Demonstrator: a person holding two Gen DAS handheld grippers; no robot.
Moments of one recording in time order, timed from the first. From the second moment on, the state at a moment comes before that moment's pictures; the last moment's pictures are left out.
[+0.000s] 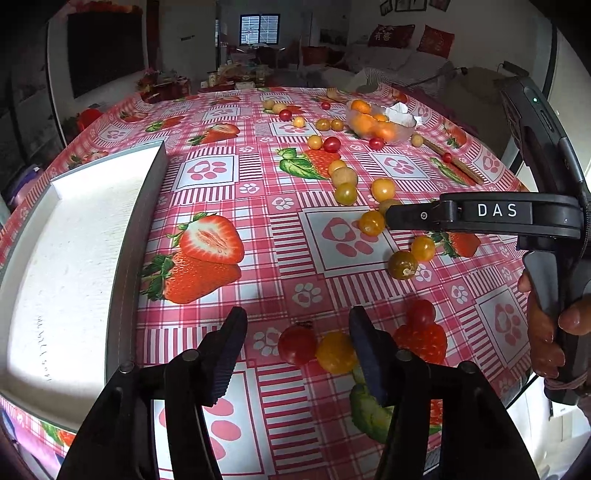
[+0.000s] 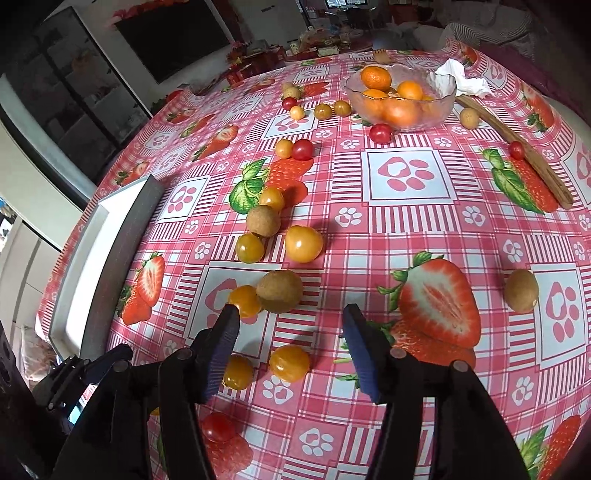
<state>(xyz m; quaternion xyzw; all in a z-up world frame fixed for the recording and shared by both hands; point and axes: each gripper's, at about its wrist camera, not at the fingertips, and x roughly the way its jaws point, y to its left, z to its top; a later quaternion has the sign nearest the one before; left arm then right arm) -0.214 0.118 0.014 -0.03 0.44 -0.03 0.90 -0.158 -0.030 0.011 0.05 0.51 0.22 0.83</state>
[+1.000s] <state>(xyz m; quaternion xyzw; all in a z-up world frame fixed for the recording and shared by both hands) -0.218 0.113 0.022 -0.03 0.43 -0.06 0.90 -0.163 -0.057 0.017 0.11 0.51 0.23 0.82</state>
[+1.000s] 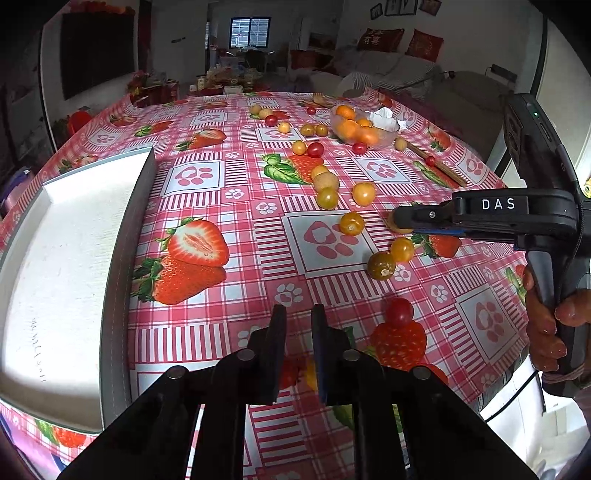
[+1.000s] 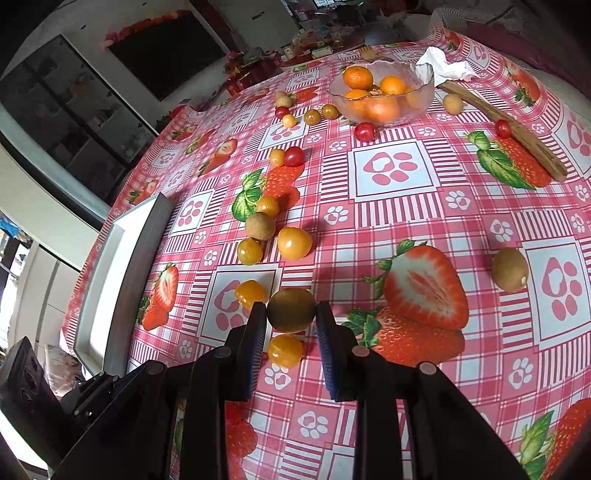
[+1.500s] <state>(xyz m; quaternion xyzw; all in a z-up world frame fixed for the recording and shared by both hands) -0.200 0.114 0.036 -0.03 0.42 -0.05 0.91 -0.165 -0.063 0.008 0.11 0.52 0.22 0.82</state>
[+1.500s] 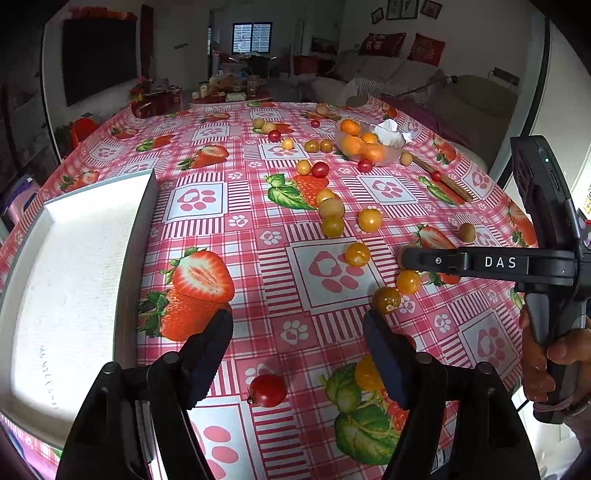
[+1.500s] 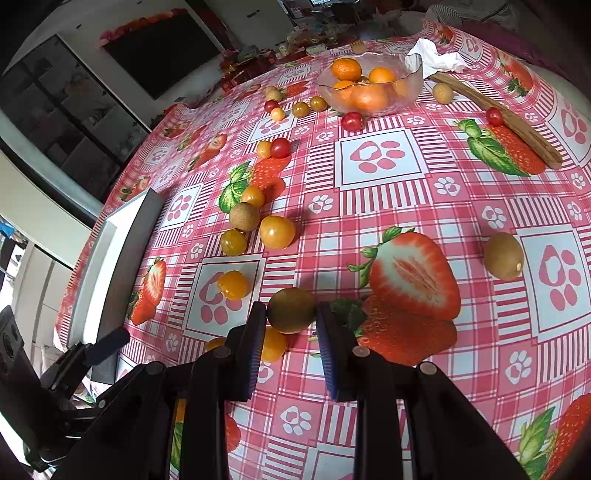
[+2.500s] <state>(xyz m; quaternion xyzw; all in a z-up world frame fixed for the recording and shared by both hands) -0.140 0.069 0.043 0.01 0.45 -0.10 0.89 -0.174 -0.091 0.037 0.13 0.50 0.21 0.83</state>
